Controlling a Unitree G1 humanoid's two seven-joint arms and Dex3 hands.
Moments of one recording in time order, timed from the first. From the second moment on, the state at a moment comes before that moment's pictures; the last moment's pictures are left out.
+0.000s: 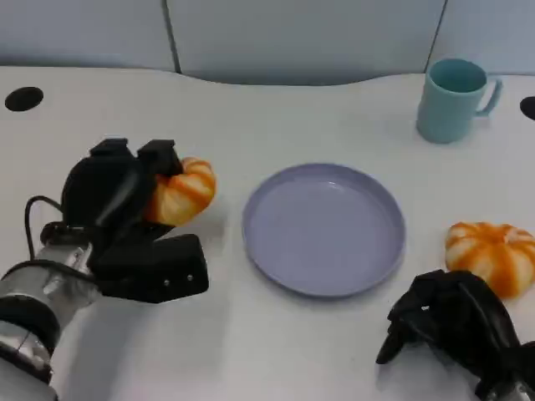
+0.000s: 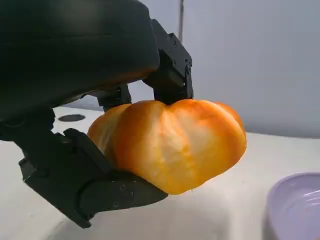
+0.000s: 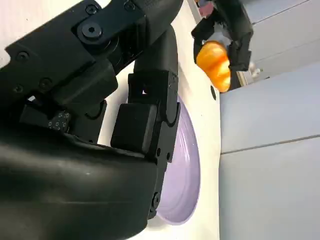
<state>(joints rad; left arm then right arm) -0.81 0.28 -0.49 1.23 0.70 -0.50 0.61 -0.21 0.03 -0.15 0.70 0.28 -0.30 0.69</state>
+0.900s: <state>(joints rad) -0.95 0.10 -0.58 1.18 0.73 -0.73 0.36 -0.18 0.03 -0.11 0.66 0.28 -0.28 0.68</state>
